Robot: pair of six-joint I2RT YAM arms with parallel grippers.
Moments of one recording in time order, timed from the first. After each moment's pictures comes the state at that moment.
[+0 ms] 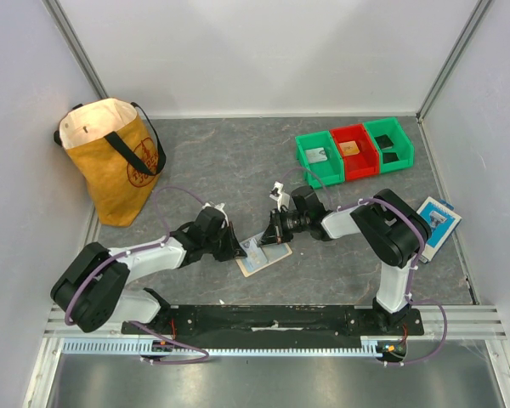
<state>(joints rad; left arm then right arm) -0.66 1.33 0.48 -0.02 0.20 -0.84 0.62 1.89 0.77 0.42 -0.75 0.58</state>
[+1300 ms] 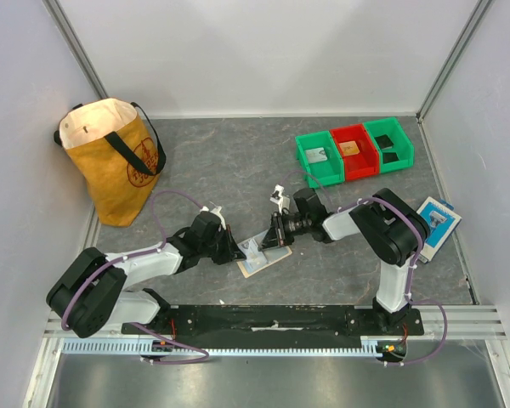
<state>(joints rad) -0.65 1.29 0.40 0.05 0.22 -0.85 0.61 1.91 0.75 0.45 -0.83 0.58</state>
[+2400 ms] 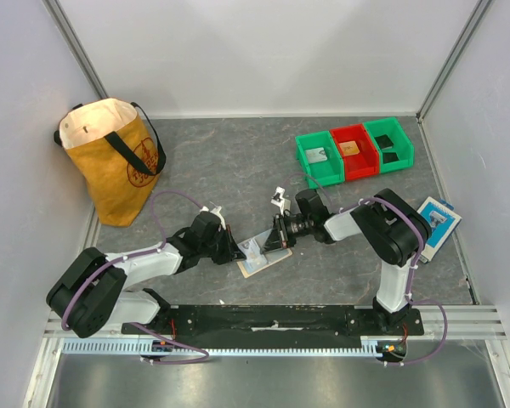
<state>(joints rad) -0.65 1.29 0.40 0.06 0.22 -0.85 0.60 1.90 0.72 0.45 -0.89 0.56</state>
